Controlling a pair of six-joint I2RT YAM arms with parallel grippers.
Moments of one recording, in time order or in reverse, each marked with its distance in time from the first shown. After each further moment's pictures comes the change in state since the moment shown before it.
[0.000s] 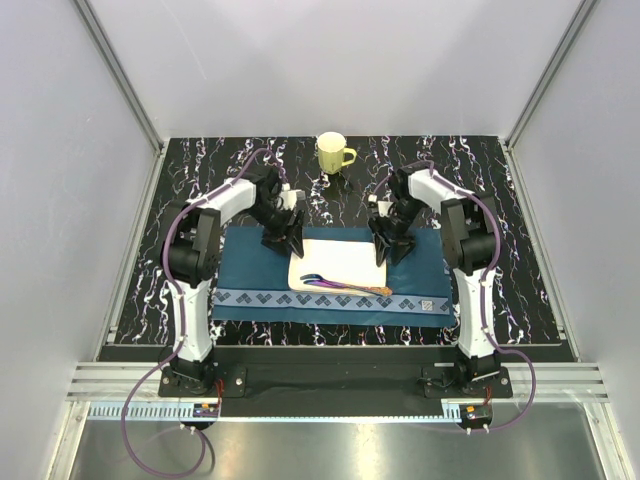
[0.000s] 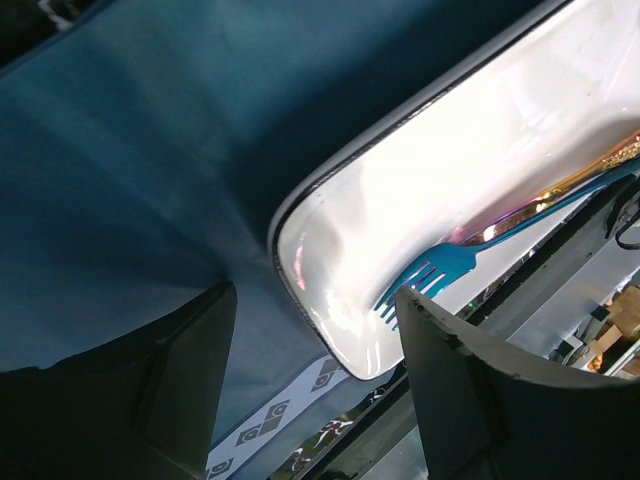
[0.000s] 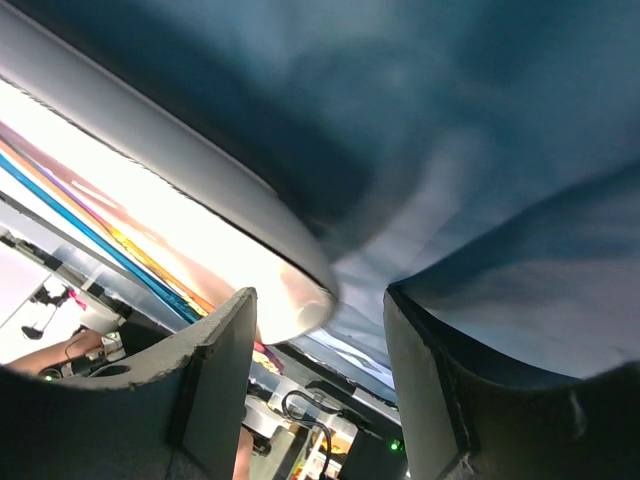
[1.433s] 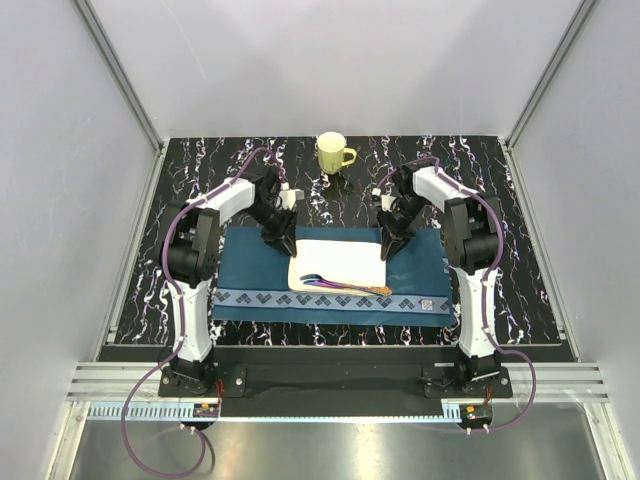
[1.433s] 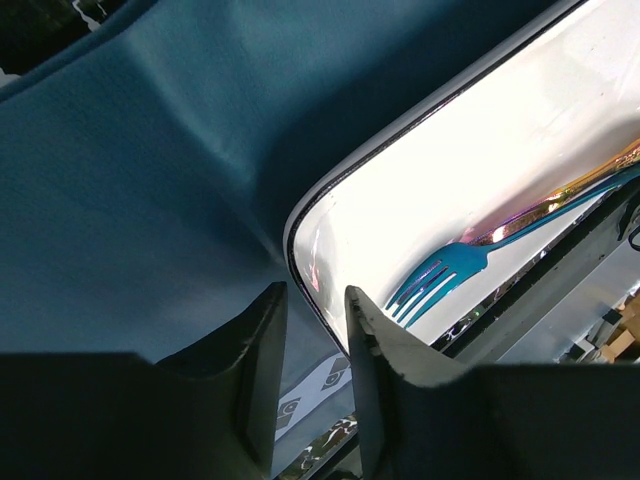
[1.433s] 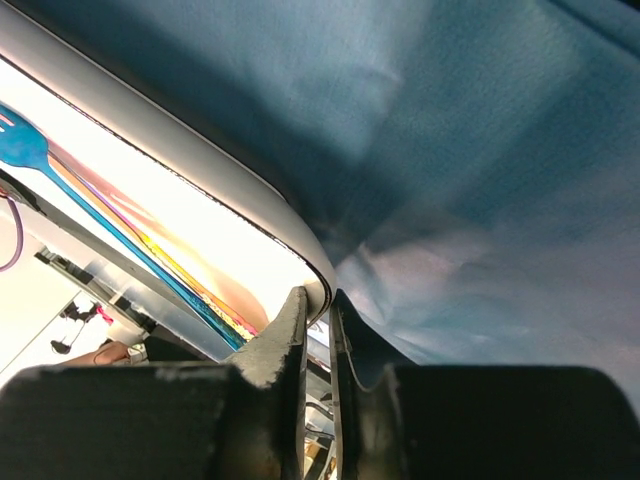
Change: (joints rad) left arm 0.012 -0.004 0.000 0.001 -0.021 0.014; right arm -0.026 -0.003 0.023 0.018 -0.047 0.030
